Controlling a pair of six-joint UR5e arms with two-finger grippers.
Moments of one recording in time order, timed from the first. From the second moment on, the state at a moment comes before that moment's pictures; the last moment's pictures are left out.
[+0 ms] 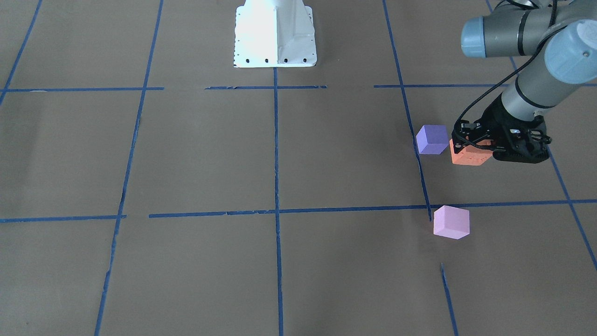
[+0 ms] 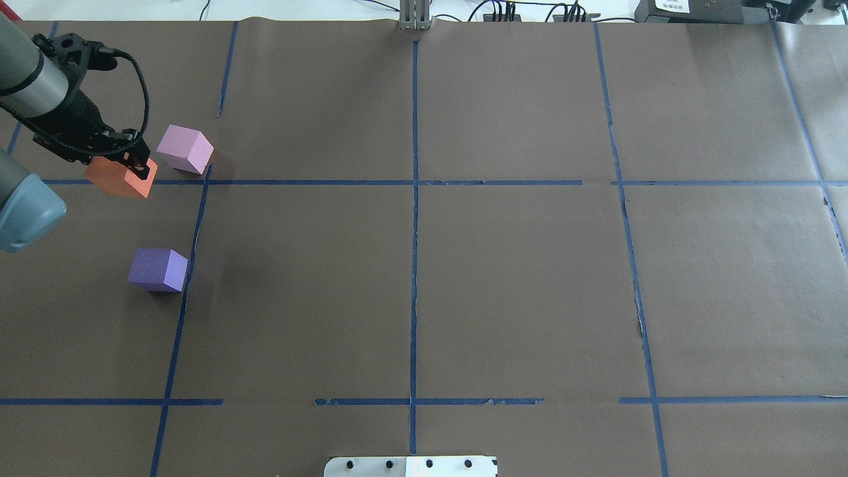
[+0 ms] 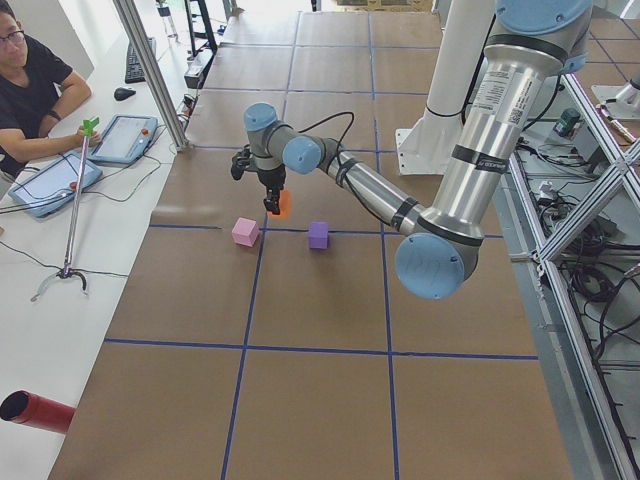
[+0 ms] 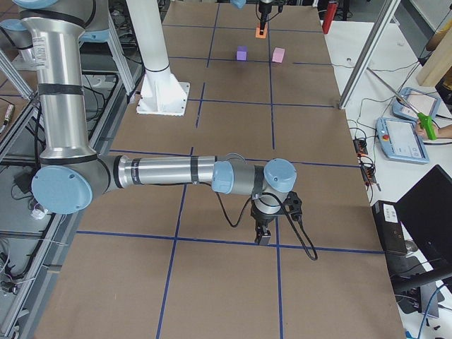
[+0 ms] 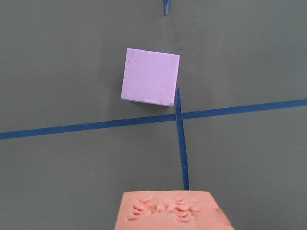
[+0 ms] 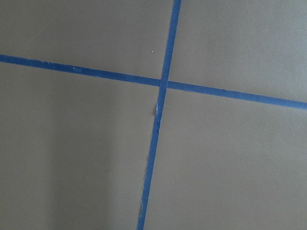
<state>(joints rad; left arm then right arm) -1.04 -1.89 -1.76 -1.55 -2.26 -0.62 1.52 -1.52 1.60 -1.72 2.29 -0.16</state>
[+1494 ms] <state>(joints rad) -0.93 -1.92 -1.44 -1.91 -2.26 -0.78 1.52 -1.52 1.60 -1.72 2.29 -0.16</state>
